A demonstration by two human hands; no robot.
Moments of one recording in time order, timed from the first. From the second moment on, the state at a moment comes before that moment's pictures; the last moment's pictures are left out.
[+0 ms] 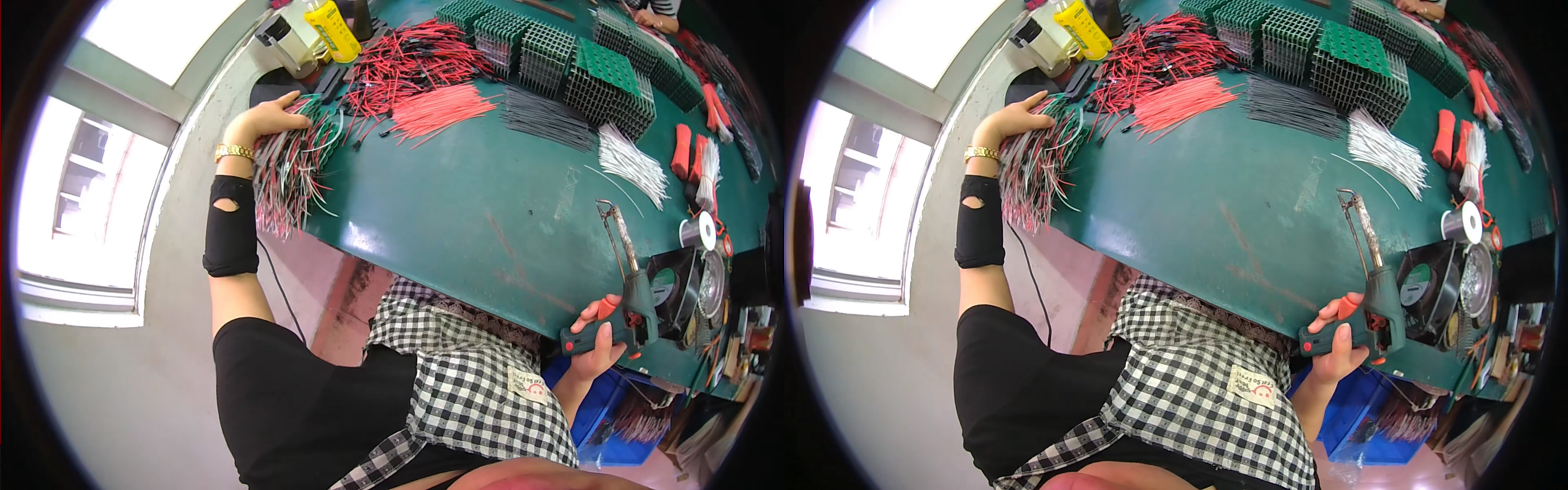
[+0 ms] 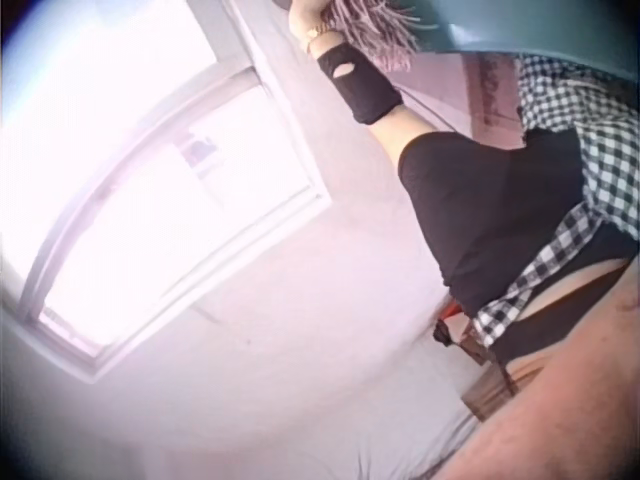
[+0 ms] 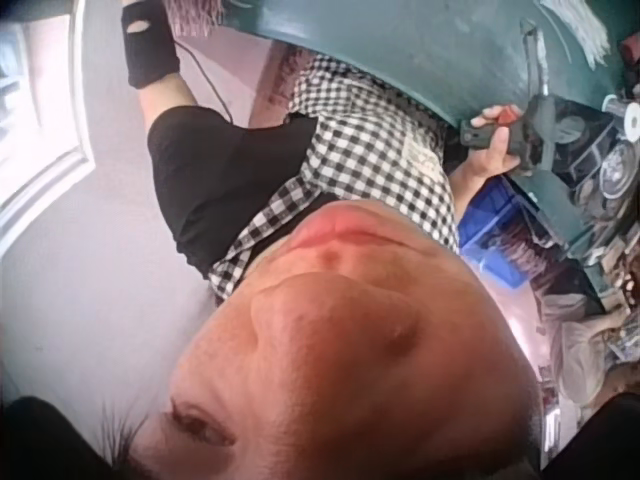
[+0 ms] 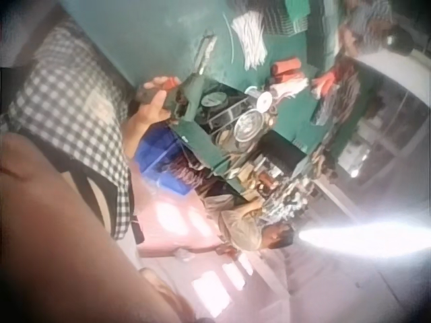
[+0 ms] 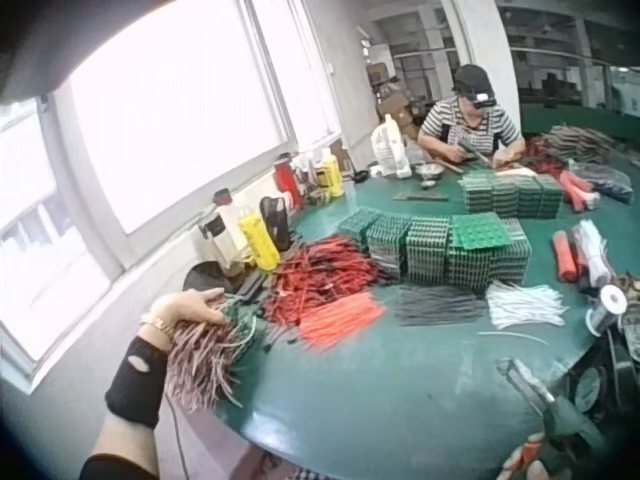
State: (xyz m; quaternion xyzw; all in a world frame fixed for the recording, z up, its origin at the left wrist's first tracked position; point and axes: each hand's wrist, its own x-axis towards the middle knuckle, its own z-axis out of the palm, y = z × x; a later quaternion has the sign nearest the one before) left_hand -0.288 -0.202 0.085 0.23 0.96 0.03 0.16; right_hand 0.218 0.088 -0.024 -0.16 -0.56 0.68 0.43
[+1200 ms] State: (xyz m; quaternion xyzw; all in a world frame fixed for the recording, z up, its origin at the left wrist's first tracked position) left_hand -0.153 -0.214 0.023 0.23 0.92 -0.18 -0.24; right_hand 0.222 0.089 -0.014 -0.18 -0.55 0.70 0.41
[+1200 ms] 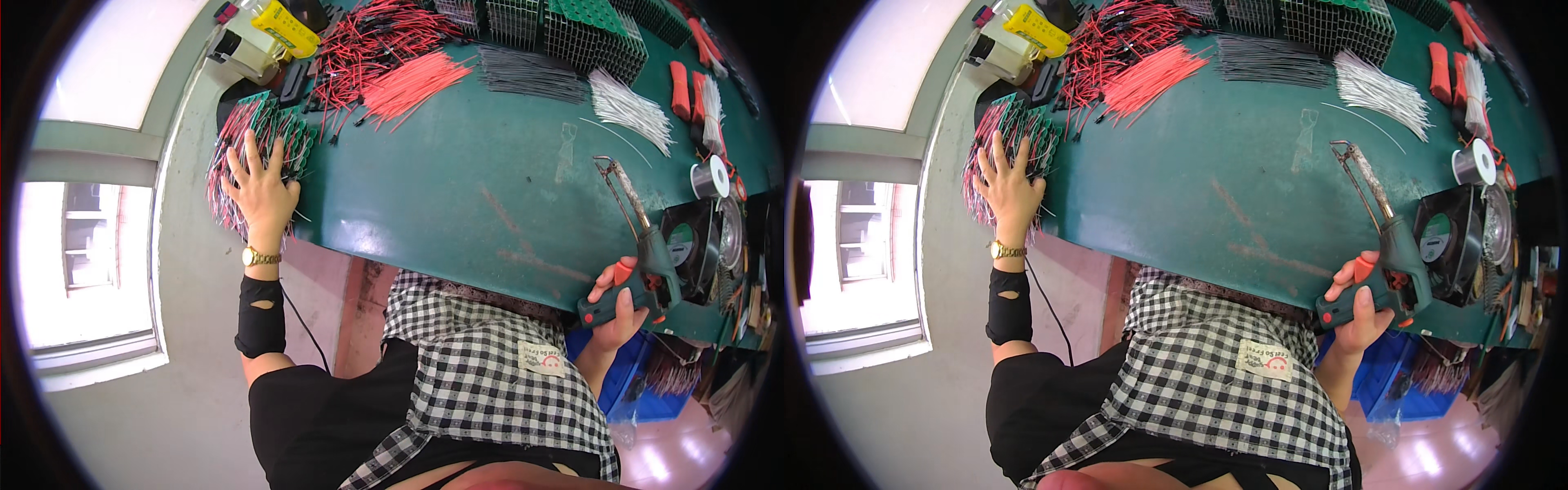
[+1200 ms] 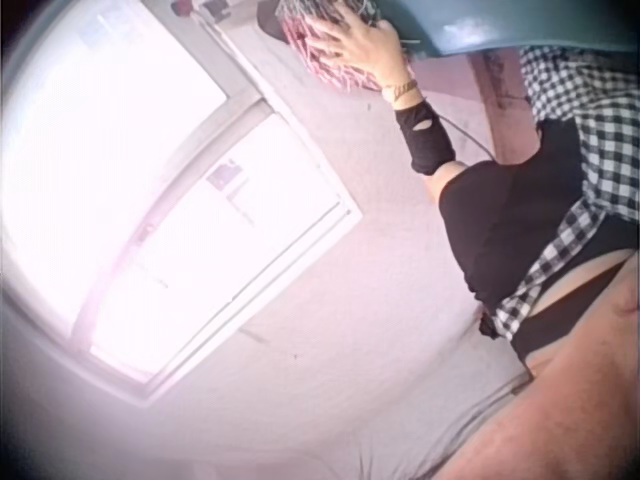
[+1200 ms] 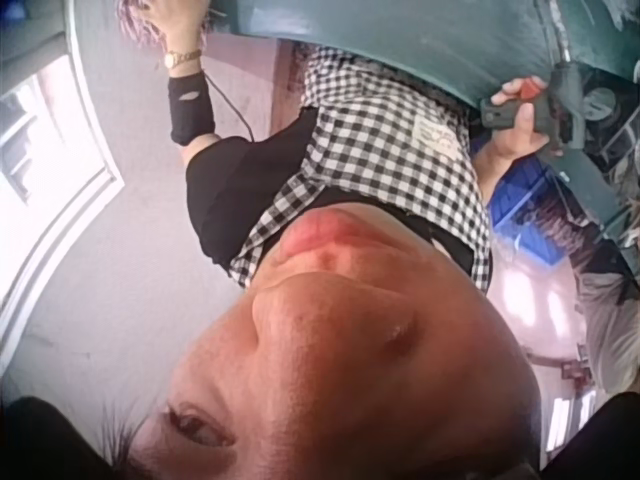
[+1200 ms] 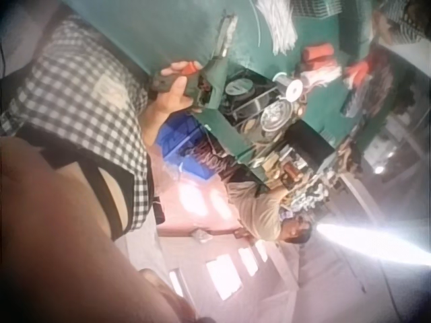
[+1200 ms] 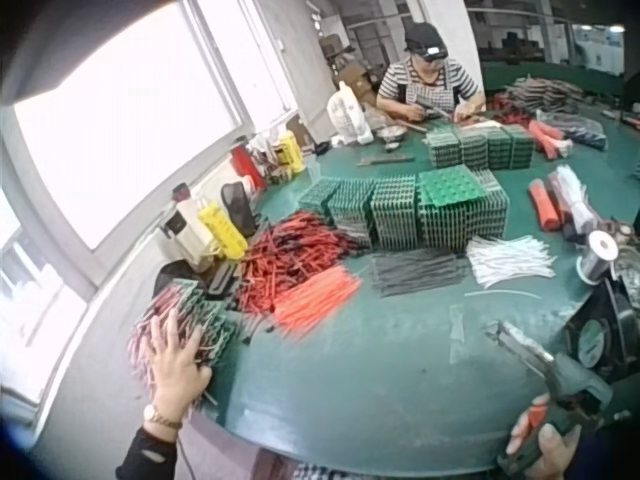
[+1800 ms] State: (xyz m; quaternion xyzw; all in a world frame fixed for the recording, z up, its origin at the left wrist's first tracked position) left_hand -0.145 0.131 0.131 0.73 0.65 0.20 -0.08; right_hand 0.230 0.088 -0.019 -0.18 -0.51 0.73 0.42
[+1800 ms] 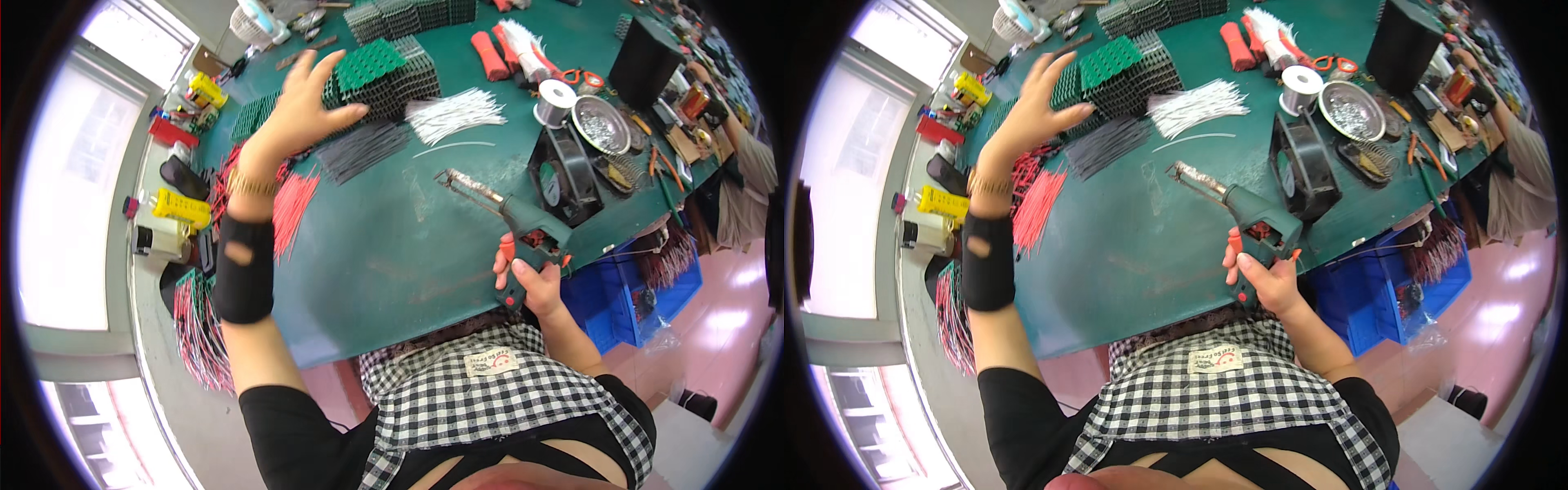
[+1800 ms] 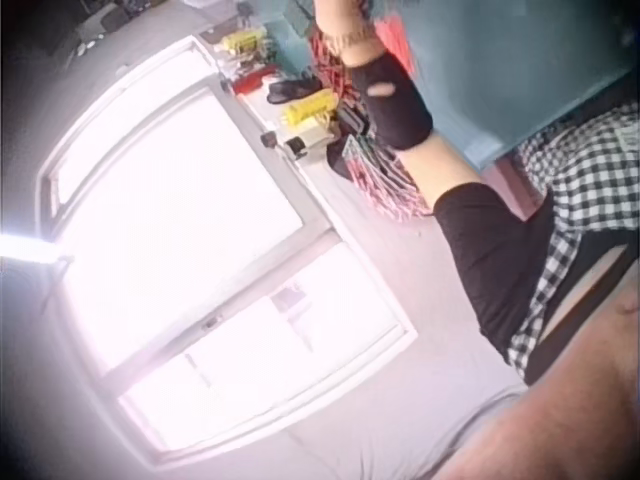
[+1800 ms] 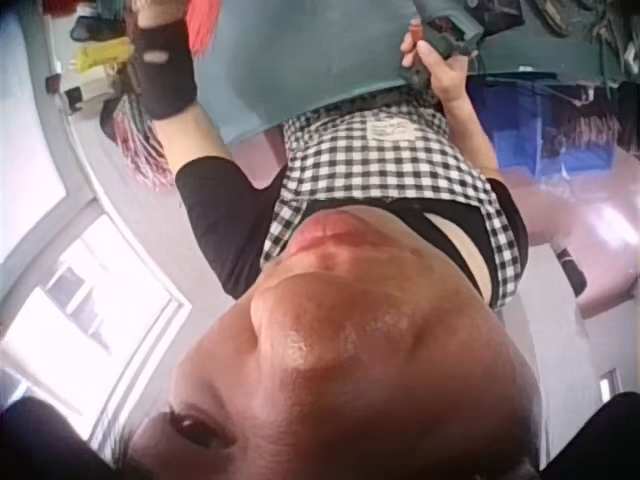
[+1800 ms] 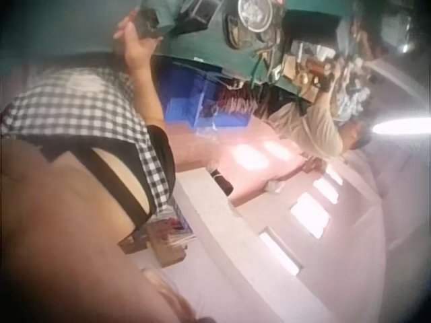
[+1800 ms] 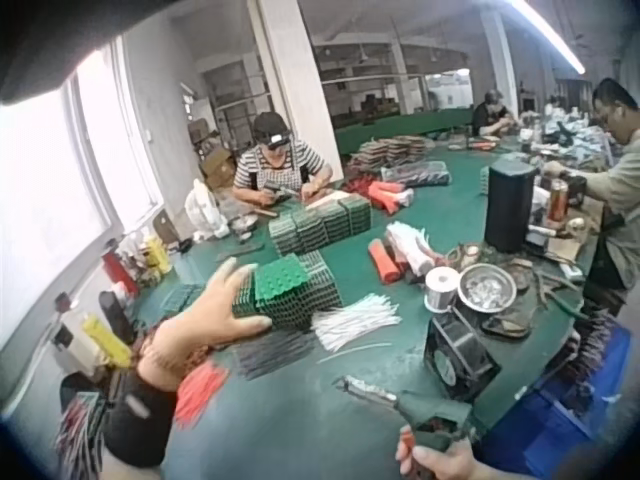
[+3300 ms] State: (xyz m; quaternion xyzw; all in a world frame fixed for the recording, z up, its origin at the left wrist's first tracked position) left_hand 0.010 -0.019 0.061 0.77 0.62 0.07 0.13; right_hand 0.237 0.075 -0.029 -0.16 -0.52 0.65 0.53
